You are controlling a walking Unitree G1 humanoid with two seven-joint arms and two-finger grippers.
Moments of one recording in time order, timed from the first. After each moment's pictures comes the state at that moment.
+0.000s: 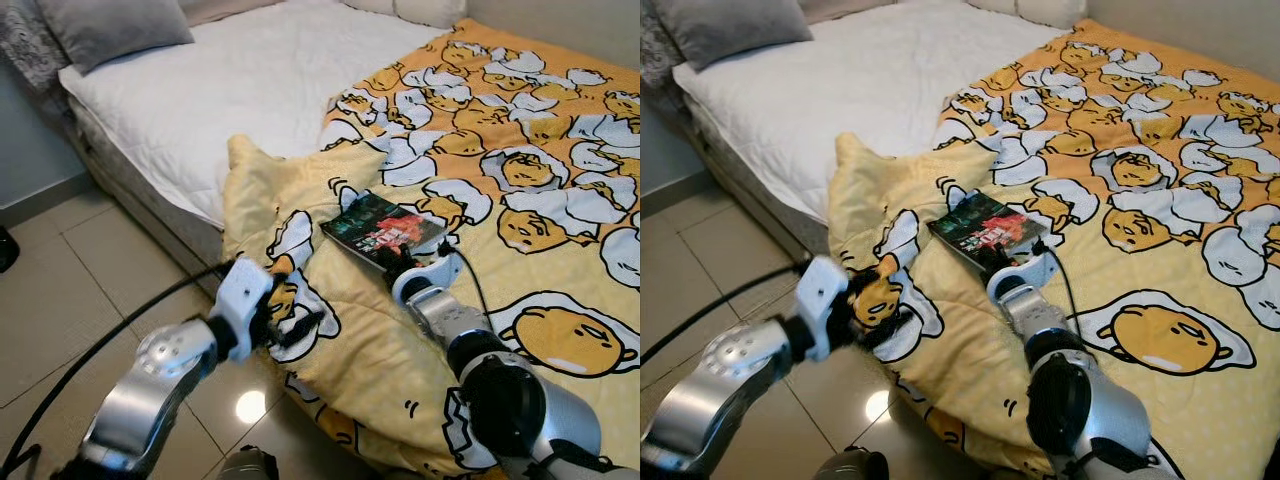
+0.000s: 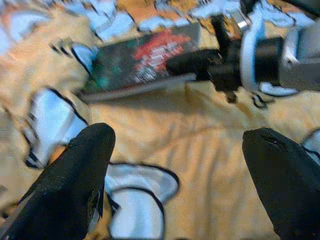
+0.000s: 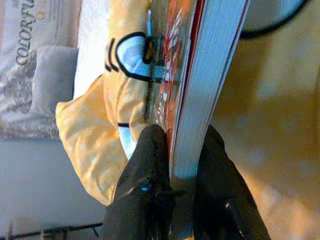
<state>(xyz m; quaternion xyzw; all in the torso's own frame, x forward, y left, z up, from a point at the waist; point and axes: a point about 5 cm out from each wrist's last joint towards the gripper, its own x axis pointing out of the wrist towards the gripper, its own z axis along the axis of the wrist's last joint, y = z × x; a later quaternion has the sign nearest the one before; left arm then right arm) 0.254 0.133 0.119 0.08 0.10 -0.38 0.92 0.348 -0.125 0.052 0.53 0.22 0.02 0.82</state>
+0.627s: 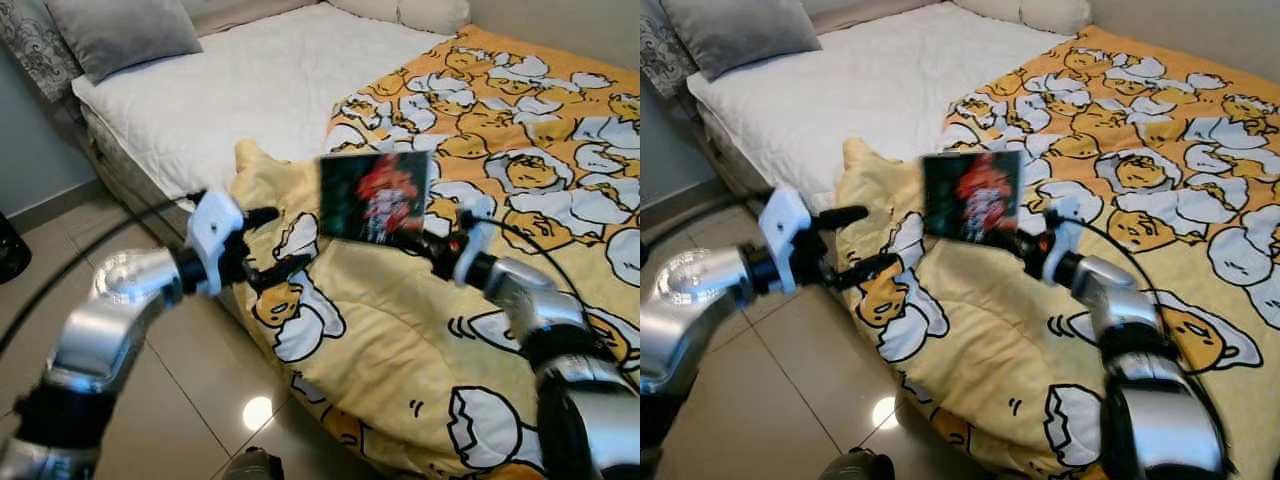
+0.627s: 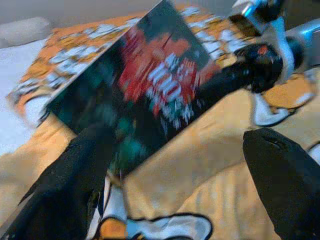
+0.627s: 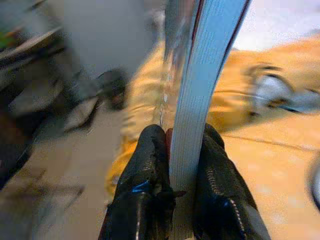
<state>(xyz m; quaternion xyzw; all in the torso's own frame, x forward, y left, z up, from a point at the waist) 0.293 0.159 0.190 0.11 0.02 -0.48 0.87 0.339 -0.187 0.115 0.07 0.12 0.44 0.89</state>
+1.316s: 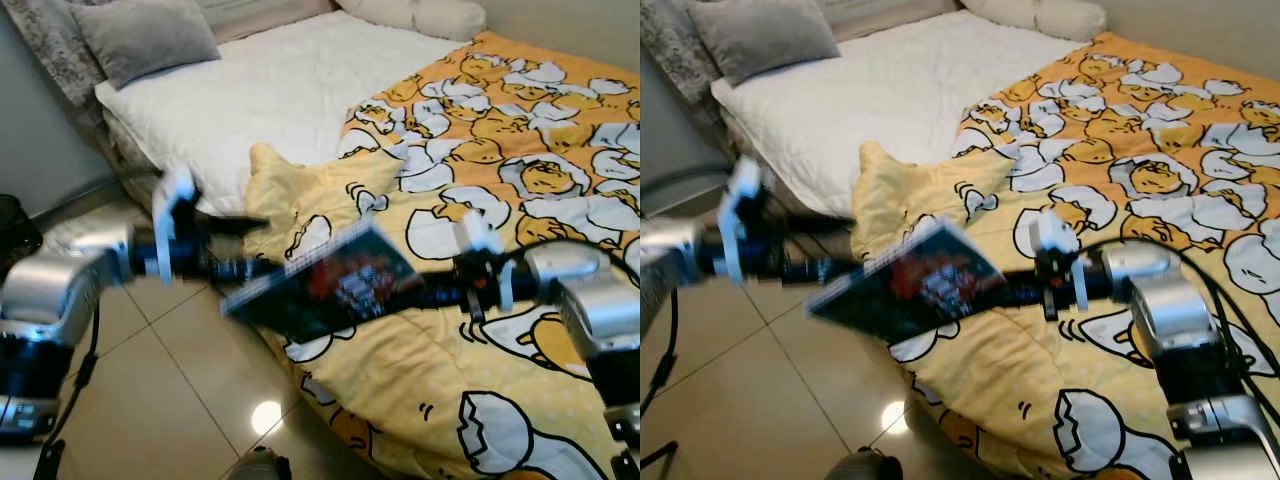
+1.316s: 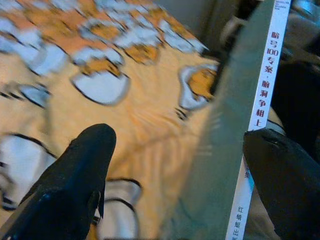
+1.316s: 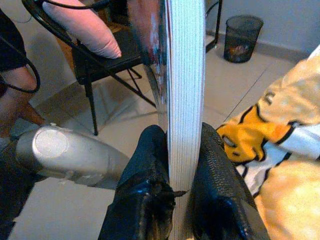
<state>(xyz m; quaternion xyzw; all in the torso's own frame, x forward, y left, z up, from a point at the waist) 0.292 0.192 0.190 0.01 0.14 -0.59 0.79 0.292 -0.182 0.156 -0.08 0.16 0.66 0.73</state>
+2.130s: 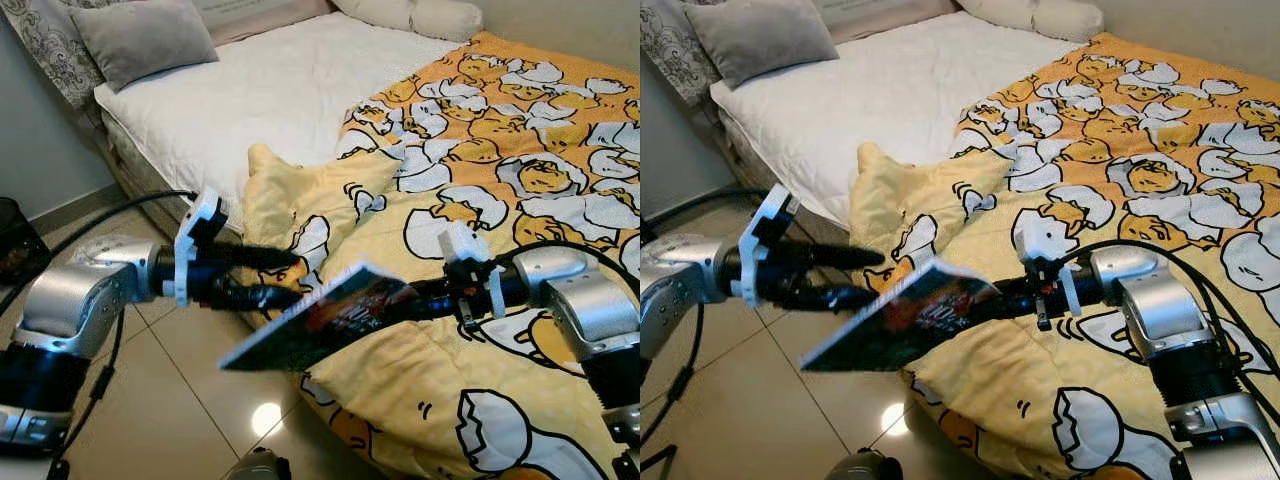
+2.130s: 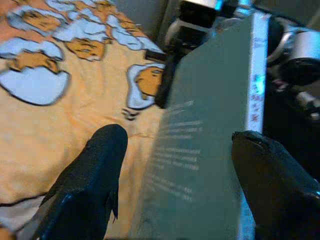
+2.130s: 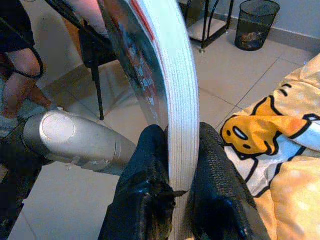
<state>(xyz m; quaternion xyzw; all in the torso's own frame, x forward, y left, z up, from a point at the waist) 0.278 0.172 0.184 -0.04 0.17 -0.66 0.73 0.290 -0.171 0.155 -0.11 0.18 0.68 0.70</state>
